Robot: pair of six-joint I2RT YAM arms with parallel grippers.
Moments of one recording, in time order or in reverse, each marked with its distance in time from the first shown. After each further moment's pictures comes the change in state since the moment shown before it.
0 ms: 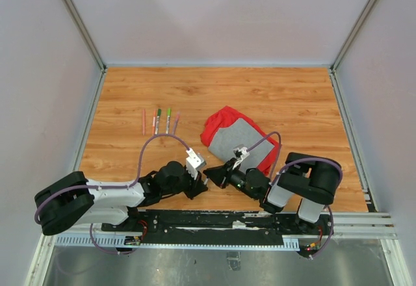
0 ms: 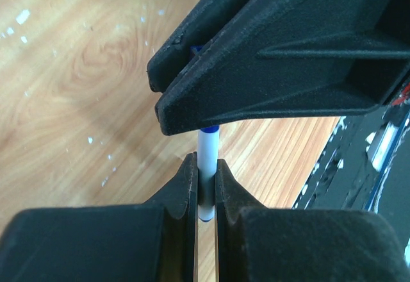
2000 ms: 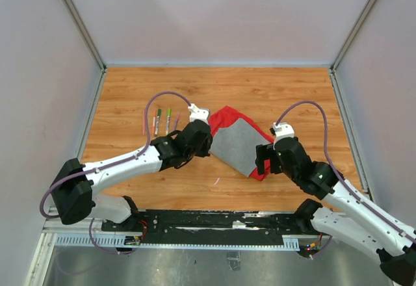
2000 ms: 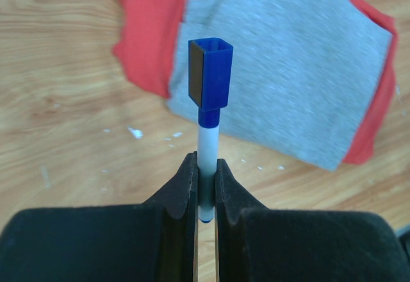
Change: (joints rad) left arm 0.038 0.177 0.707 -0.766 -0.456 -0.258; right arm -0.319 -1.005 0.469 -2.141 0.237 -0.282
